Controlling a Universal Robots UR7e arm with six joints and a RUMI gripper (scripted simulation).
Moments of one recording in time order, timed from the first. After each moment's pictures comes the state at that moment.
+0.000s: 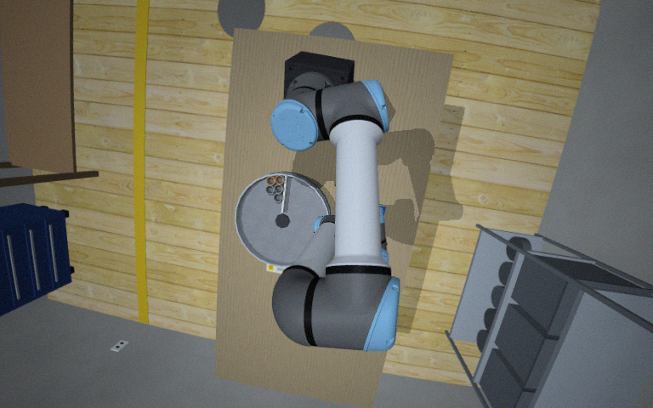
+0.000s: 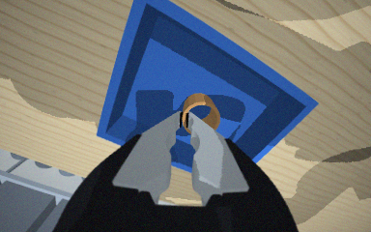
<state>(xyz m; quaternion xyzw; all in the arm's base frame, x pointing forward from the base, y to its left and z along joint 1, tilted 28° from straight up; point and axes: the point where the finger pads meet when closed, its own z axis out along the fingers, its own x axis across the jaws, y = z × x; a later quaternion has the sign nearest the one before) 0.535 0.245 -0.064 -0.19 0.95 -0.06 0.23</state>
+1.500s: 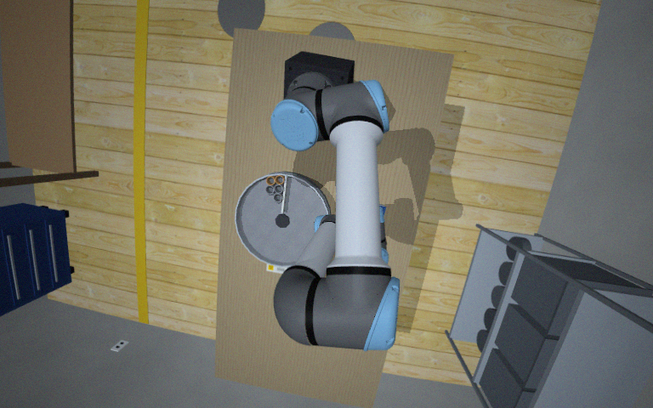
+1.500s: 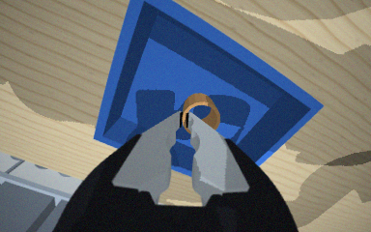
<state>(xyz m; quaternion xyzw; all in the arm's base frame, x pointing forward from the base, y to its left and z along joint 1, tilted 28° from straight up) 0.538 0.245 -0.069 -0.19 0.95 -0.06 0.23</state>
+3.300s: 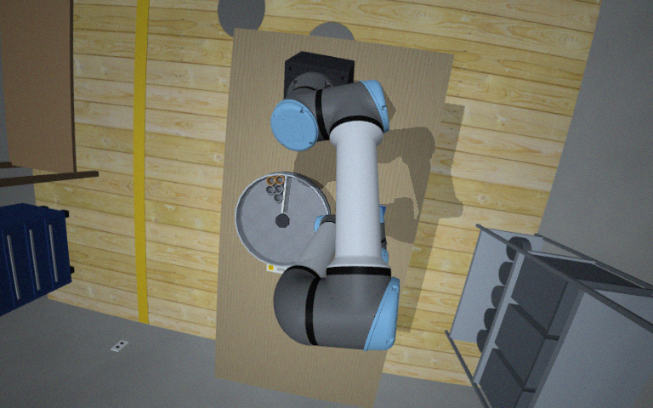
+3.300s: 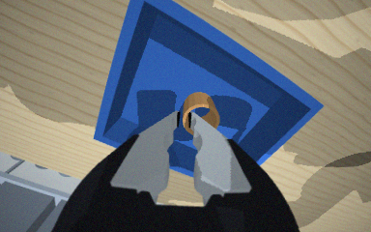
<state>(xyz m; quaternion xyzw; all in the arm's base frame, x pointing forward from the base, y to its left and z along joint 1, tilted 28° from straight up) 0.538 0.245 -0.069 -0.19 0.95 -0.06 0.23</state>
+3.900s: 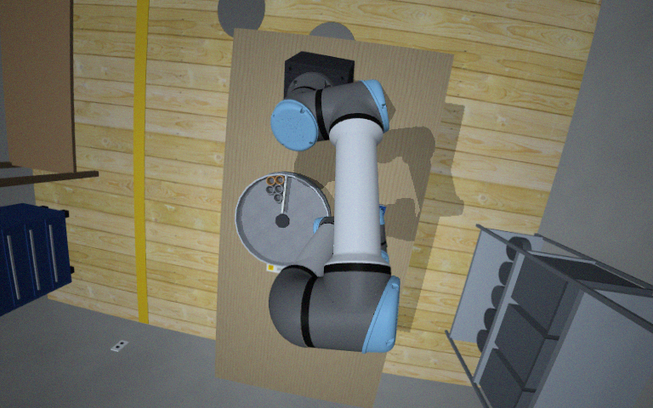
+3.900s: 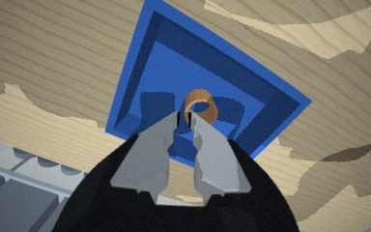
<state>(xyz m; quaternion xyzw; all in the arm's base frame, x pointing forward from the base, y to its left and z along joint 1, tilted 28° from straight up) 0.533 0.245 -0.052 -0.19 0.95 -0.06 0.24</state>
